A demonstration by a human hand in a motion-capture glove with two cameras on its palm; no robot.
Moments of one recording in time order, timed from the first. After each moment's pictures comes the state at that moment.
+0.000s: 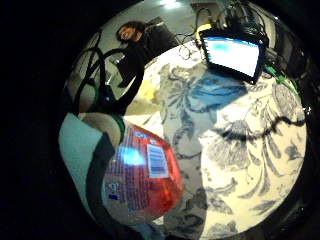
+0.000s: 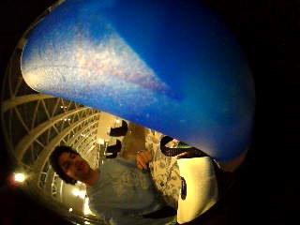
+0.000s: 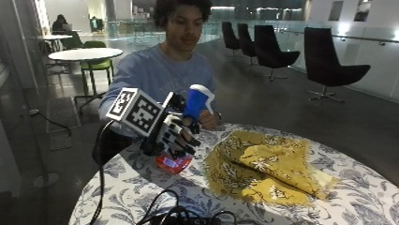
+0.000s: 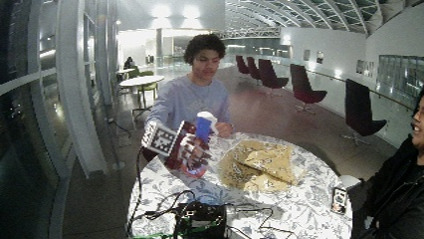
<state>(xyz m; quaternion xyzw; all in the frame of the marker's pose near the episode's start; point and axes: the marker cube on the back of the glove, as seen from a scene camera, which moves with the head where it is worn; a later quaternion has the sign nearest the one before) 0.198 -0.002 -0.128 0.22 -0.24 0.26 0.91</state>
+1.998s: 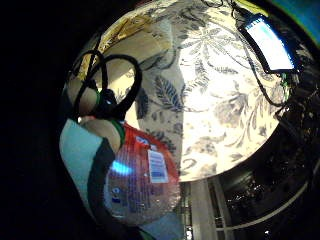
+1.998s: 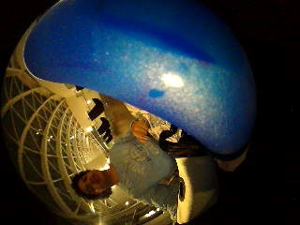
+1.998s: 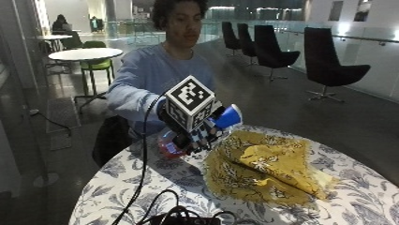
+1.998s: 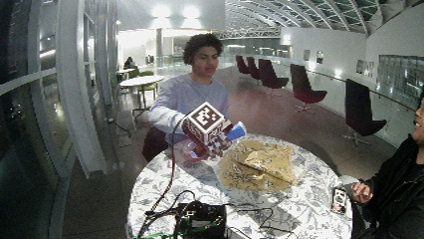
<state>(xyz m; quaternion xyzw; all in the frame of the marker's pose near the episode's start) 0.158 -0.059 -0.125 -0.14 -0.16 0.30 0.93</state>
